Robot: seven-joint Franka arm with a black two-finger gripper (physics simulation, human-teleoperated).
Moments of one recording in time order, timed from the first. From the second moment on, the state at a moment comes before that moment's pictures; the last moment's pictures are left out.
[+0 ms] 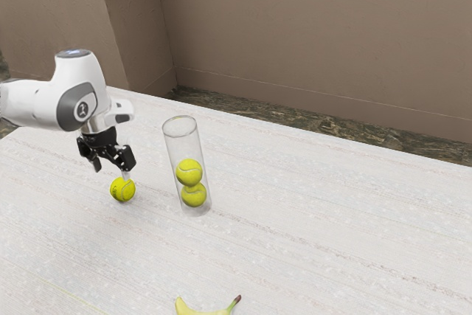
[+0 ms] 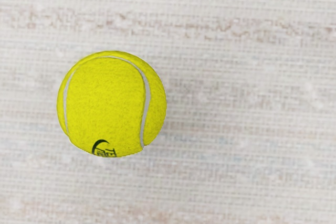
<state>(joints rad) 0.18 0.09 0.06 -2.16 0.03 2.26 0.16</state>
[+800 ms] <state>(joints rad) 0.23 0.39 0.06 -2.01 -0.01 2.38 0.29</state>
